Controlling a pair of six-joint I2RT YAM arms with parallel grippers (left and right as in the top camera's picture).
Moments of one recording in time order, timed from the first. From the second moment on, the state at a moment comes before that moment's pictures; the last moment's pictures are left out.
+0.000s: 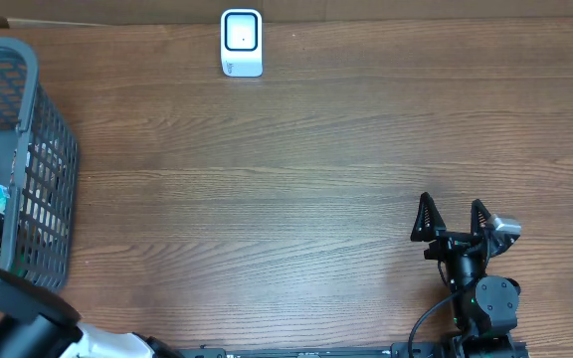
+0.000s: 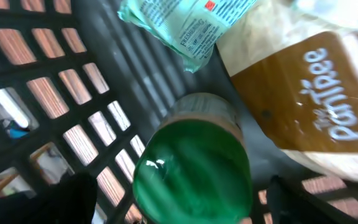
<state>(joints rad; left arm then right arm) 0.90 1.78 1.50 -1.25 -0.20 -0.24 0.11 0.07 0.02 -0.02 0.11 0.36</state>
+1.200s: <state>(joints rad) 0.87 1.85 1.90 -1.48 -0.14 -0.31 0.11 0.07 0.02 -0.02 0.11 0.36</state>
